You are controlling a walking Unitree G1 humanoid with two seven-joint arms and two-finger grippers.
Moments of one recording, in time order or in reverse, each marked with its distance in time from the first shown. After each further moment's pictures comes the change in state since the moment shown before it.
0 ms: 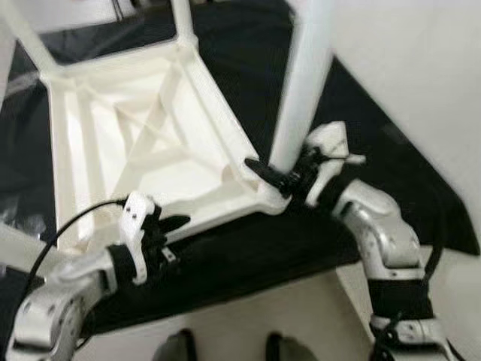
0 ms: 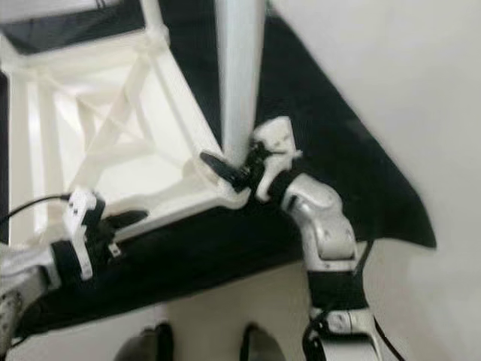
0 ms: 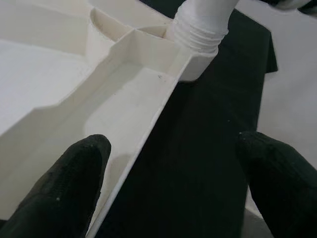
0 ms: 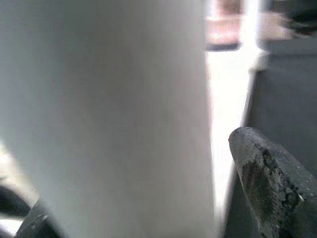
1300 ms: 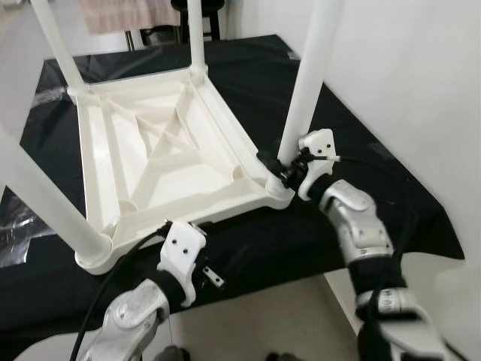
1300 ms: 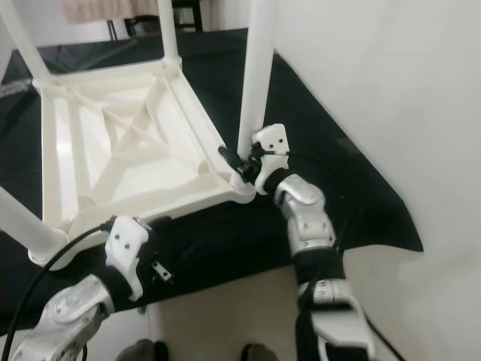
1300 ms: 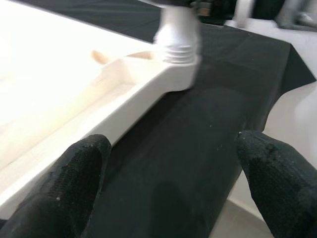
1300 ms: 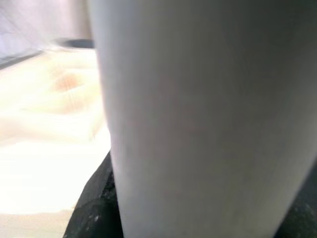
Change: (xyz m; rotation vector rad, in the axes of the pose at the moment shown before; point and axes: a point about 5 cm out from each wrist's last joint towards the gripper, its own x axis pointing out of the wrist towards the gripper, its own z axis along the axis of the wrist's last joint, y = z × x) left arm 0.025 -0.052 -0.029 0.120 -0.095 0.220; right arm -0.007 -0.003 -0.052 -0.035 0.124 -0.596
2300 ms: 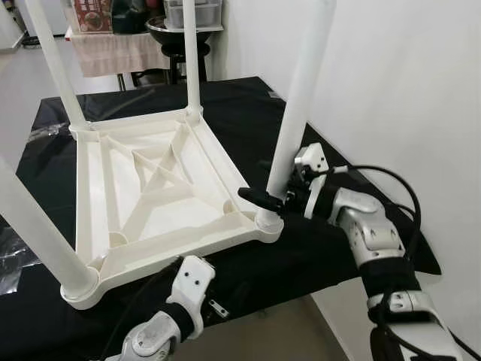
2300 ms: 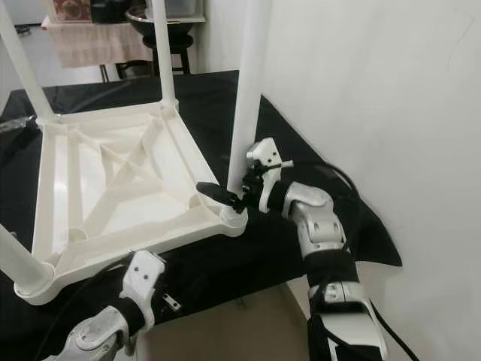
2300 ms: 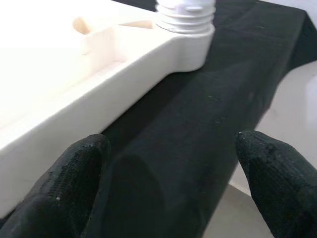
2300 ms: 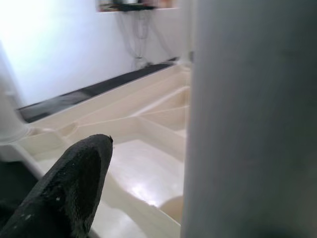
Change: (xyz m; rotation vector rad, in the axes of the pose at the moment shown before) left arm 0.011 -0.012 -0.051 -0.047 0.123 0.048; right arm 0.020 -0.016 0.019 0.043 0.012 0.812
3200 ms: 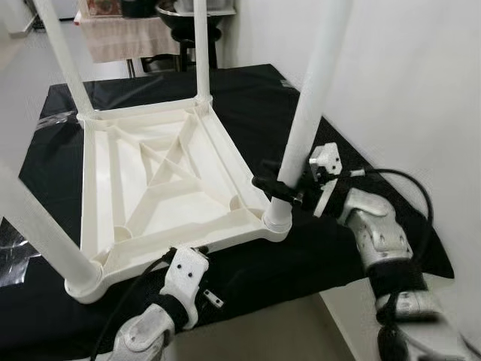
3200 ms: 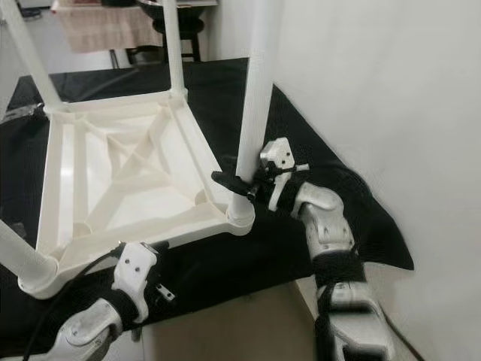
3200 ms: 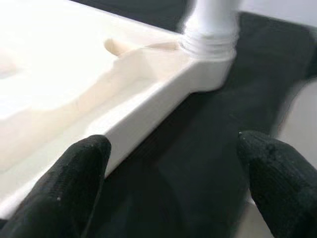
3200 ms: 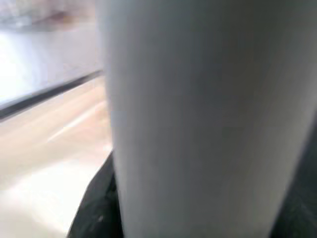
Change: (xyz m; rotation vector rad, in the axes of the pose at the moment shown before) left arm -0.009 0.010 0.005 0.020 -0.020 0.011; right arm -0.006 0.059 -0.040 0.030 -0.029 -0.657
